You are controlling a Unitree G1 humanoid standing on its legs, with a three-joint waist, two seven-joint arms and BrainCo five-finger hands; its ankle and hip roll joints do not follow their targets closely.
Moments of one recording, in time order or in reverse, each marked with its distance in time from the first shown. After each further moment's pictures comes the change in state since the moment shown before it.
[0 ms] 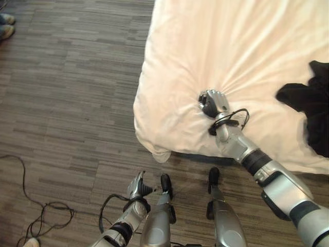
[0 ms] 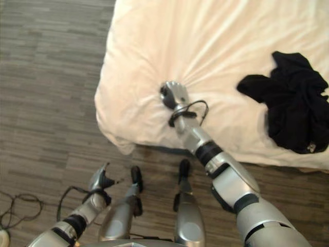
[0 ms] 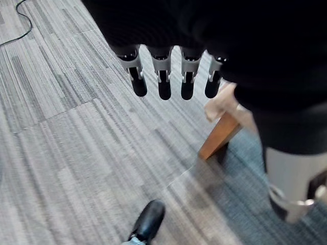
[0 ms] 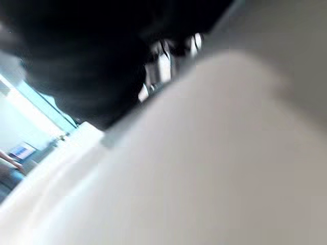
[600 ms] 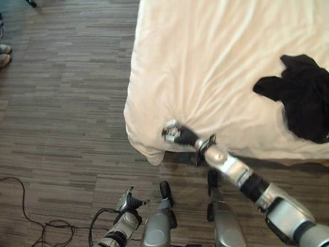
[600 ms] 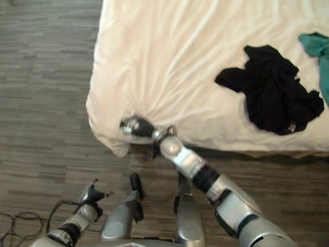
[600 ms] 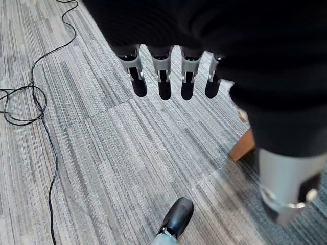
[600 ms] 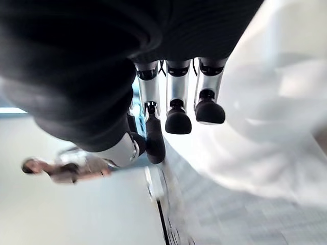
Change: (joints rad) left arm 0.057 0.031 0.093 0.003 -0.040 0.004 -0.082; right arm 0.123 -0.049 0.036 -0.404 0.718 -0.154 0.394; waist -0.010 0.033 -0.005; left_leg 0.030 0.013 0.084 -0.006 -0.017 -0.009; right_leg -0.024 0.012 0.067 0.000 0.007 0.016
